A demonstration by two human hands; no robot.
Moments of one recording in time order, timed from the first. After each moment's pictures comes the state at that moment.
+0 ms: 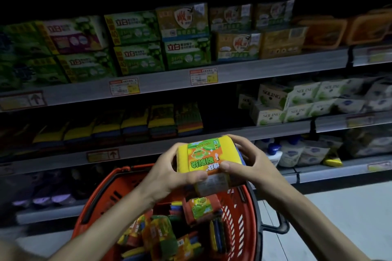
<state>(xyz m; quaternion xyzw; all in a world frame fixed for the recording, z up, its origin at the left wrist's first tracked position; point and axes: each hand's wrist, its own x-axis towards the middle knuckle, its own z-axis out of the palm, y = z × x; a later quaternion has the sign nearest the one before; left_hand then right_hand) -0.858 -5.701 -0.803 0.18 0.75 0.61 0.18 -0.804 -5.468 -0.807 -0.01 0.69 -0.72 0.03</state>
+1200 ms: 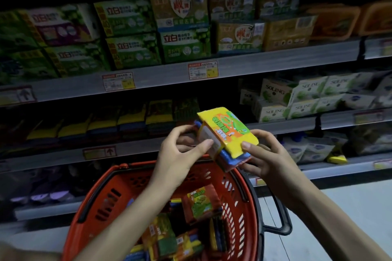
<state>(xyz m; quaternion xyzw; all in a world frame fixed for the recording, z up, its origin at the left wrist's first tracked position) -0.874 -5.661 -0.809 0.07 0.80 0.60 0.02 -0.820 -5.440 -0.821 0.09 0.58 -0.81 0.02</state>
